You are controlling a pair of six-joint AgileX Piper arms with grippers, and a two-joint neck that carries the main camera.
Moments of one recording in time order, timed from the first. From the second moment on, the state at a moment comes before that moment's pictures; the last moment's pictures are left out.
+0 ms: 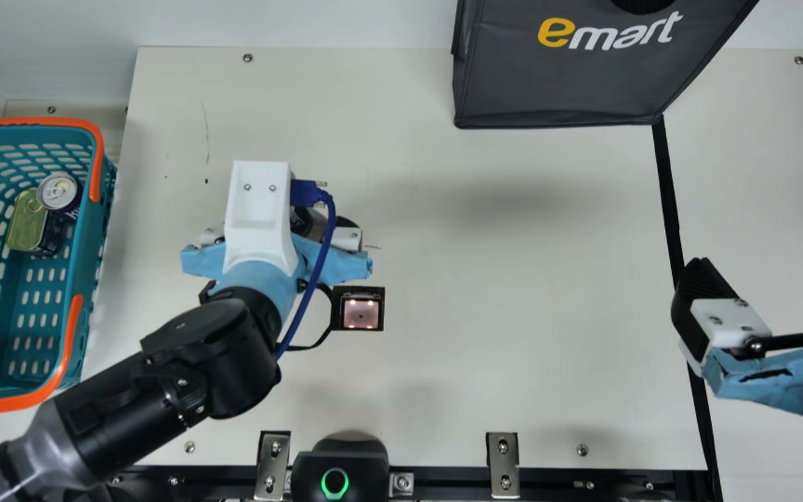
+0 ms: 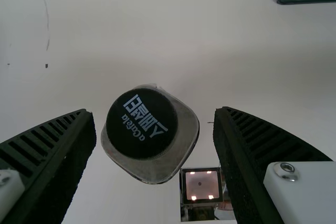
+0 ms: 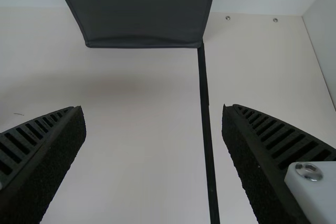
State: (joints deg) left arm -55.5 82.5 -60.1 39.7 53.2 -71.5; right arm 0.6 42.6 -69.8 -0.8 69.6 -2.3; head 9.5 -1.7
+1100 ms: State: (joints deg) left arm -52.7 78.6 -58.5 38.1 46.9 -62.1; right arm 0.6 42.6 -69.8 -0.8 69.6 -2.3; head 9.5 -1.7
